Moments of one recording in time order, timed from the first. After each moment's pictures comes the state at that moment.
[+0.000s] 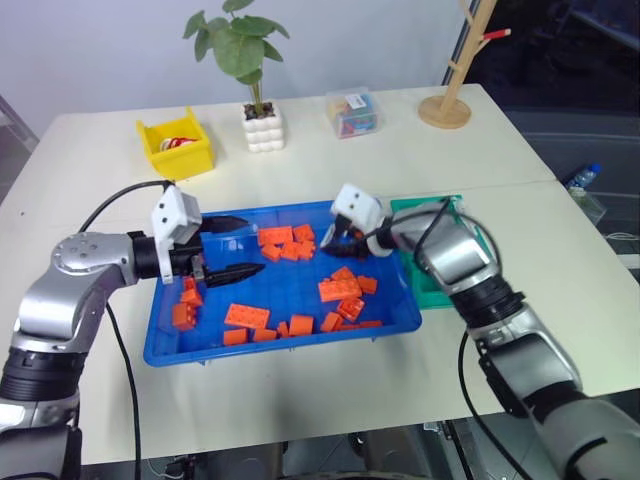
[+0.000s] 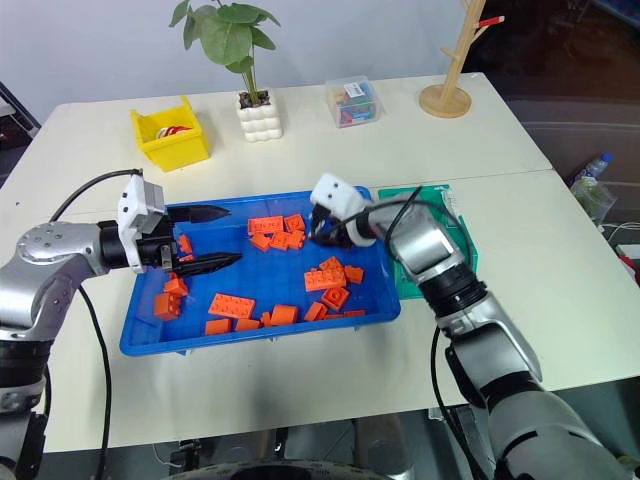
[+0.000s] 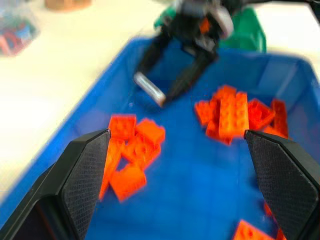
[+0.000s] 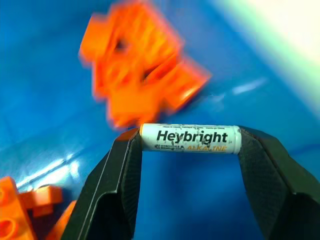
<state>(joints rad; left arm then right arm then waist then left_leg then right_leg) -0.45 0.77 0.08 -0.14 -0.55 0.48 -1.11 -0.95 -0.46 0.31 0.05 0.04 0.80 0.89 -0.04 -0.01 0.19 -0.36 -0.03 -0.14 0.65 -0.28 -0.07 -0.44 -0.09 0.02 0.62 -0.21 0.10</state>
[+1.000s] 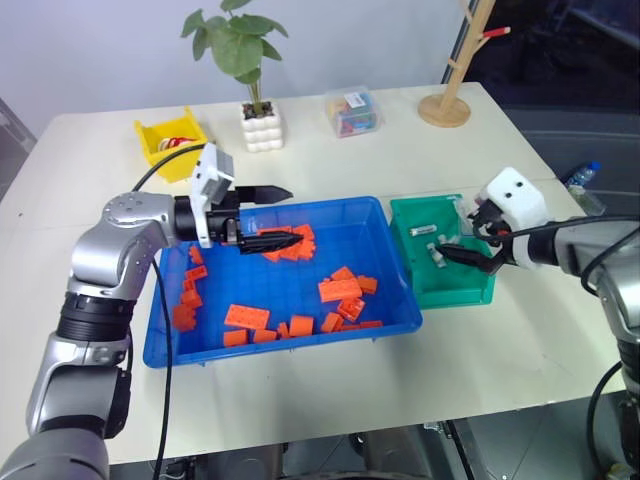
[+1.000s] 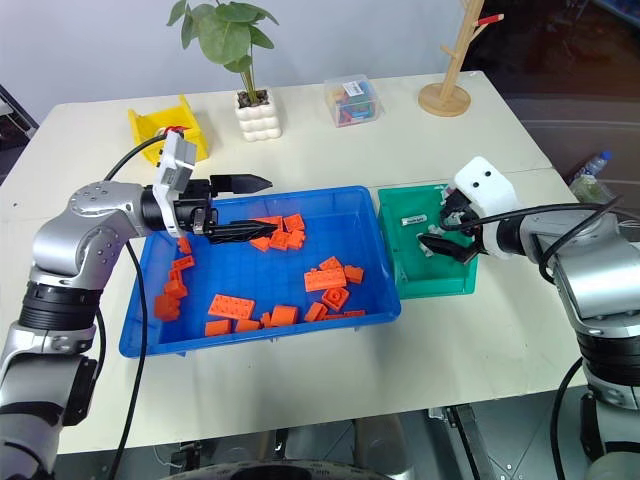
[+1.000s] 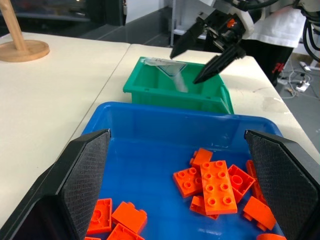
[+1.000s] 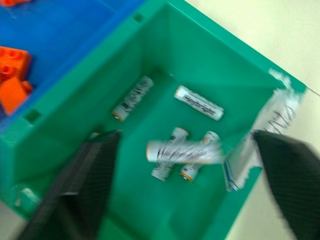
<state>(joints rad) -0.66 0.64 -0.02 0.03 -0.55 0.51 -1.21 -0.48 -0.93 -0.06 -0.38 0.25 1.12 0.80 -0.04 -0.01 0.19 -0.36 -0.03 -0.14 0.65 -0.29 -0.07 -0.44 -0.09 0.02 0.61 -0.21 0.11</state>
